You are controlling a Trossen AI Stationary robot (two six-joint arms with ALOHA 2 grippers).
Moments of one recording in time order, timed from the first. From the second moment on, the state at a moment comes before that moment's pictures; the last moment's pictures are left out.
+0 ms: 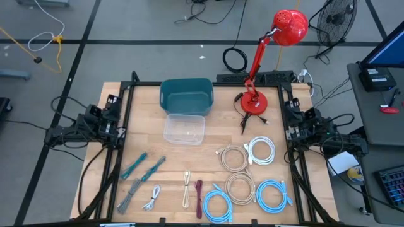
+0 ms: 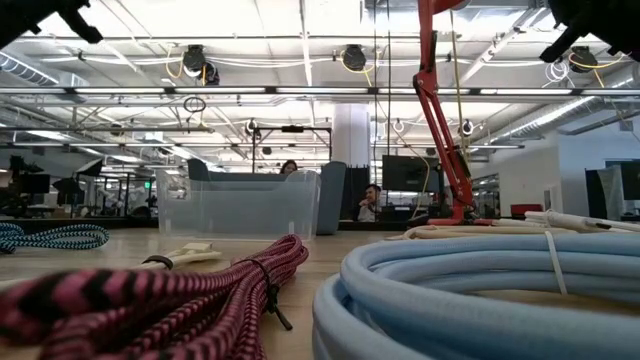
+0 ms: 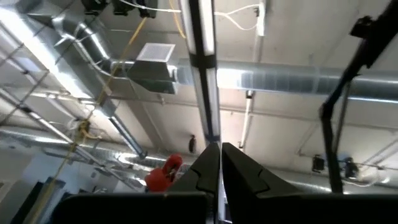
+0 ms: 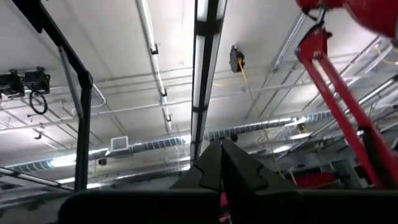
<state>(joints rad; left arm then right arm) 0.02 0.07 0.05 0.99 -0.16 -0.06 -0.14 0.03 0.02 0.84 0.07 0.22</state>
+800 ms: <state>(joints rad) 0.02 0.58 0.42 0.53 -0.16 -0.01 0.05 0.76 0.23 1.02 -0.20 0.11</state>
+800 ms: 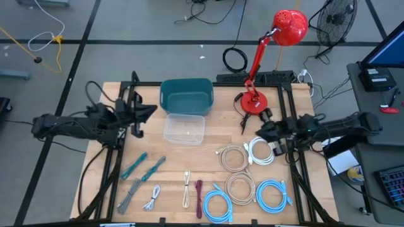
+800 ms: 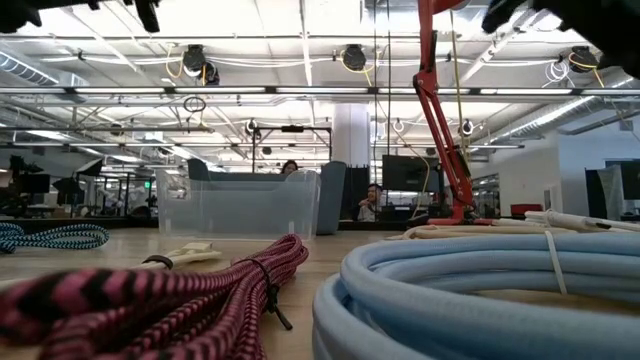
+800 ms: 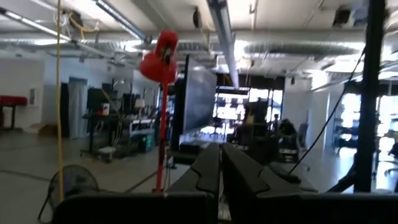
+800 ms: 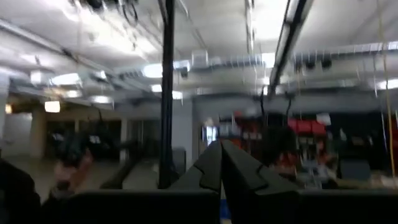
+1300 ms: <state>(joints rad) 0.02 0.61 0.43 0.49 -0.16 -0.06 0.15 0.95 0.44 0.64 0.10 -0.06</state>
